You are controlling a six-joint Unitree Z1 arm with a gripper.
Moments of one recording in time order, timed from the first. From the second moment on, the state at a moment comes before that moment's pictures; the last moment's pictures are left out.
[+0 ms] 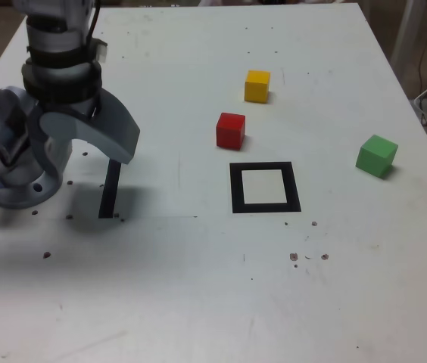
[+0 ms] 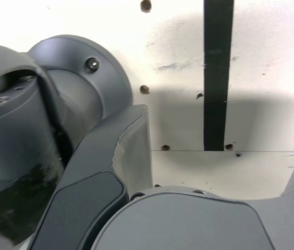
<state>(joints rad) -0.15 1.36 -0.73 1.10 -0.01 -0.10</state>
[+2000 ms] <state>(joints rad) 0.00 1.70 -1.20 1.18 0.17 0.21</state>
